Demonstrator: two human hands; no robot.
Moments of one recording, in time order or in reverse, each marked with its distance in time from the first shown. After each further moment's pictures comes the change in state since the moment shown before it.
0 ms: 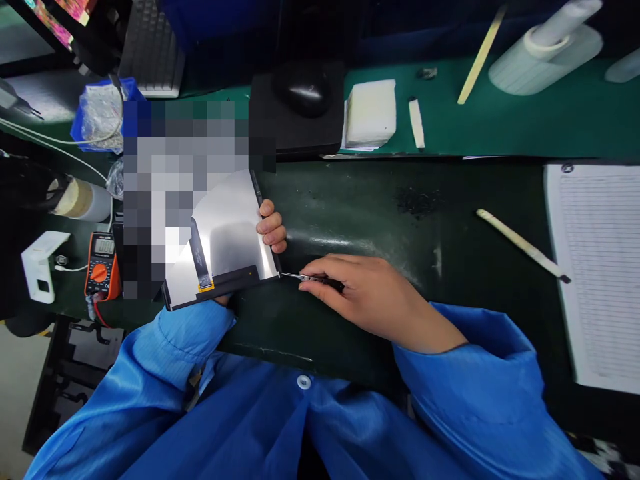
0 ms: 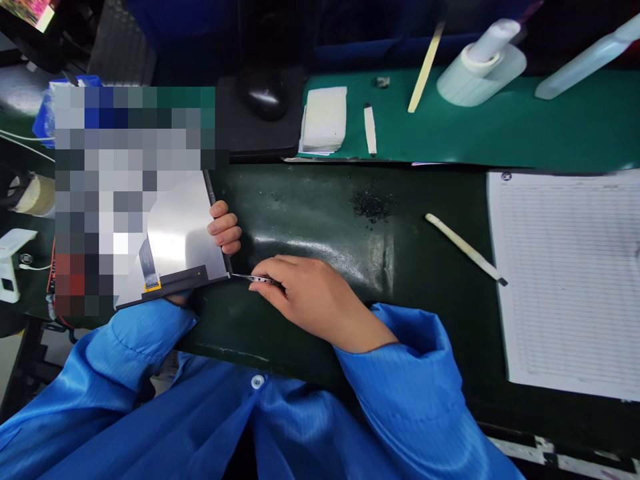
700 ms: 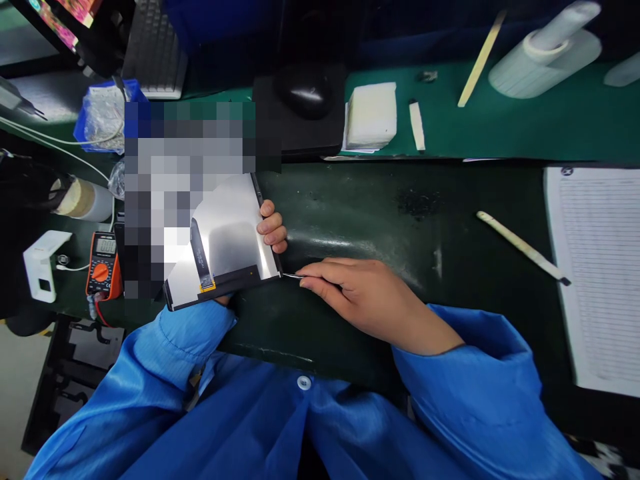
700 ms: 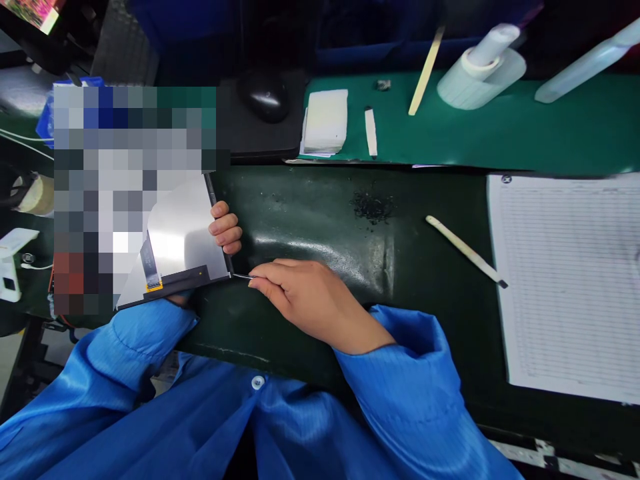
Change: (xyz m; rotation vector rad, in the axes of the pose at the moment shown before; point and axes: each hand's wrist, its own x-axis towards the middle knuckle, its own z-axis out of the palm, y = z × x) left_hand -0.002 -0.001 0.005 -0.001 -0.037 0.023; right_hand -0.001 0.000 0.004 0.083 -0.006 0.039
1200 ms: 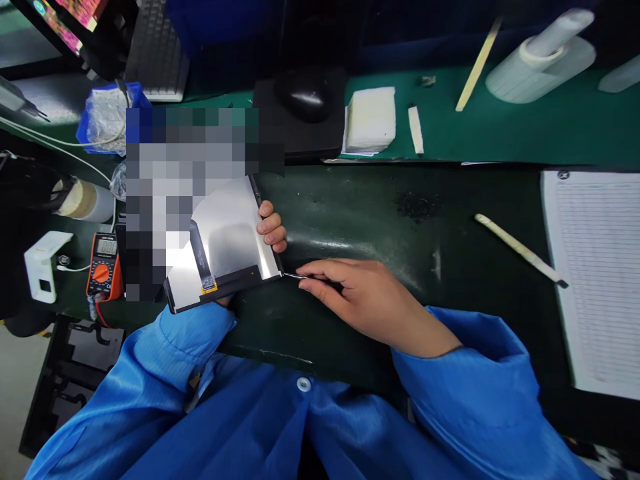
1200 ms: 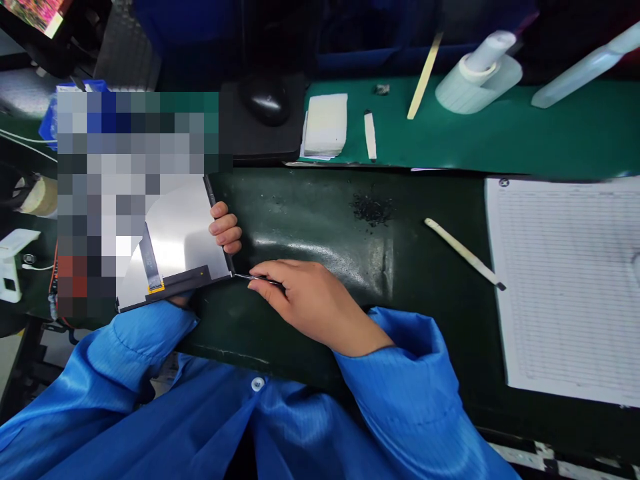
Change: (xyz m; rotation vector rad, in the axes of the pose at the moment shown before) left_hand -0.006 0.002 0.014 -0.025 0.106 0.016; right_hand -0.001 -0.002 -0.001 0.050 0.010 0.060
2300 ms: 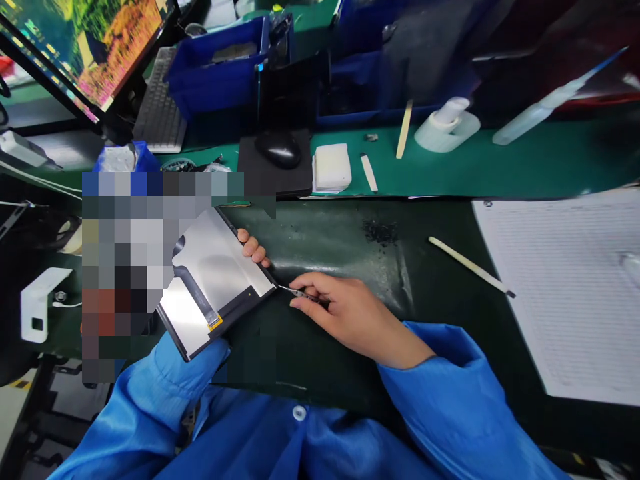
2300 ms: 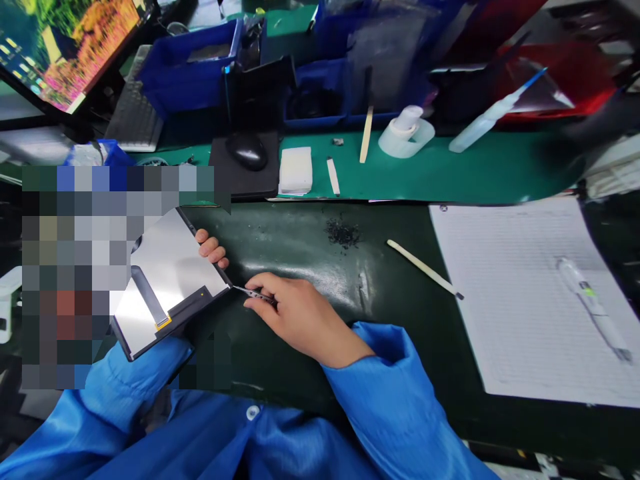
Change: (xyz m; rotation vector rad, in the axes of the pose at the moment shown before) left_hand -0.006 0.008 -0.004 -0.017 -0.097 0.124; right_hand 0.001 -0.005 -0.009 0.060 0.065 0.089
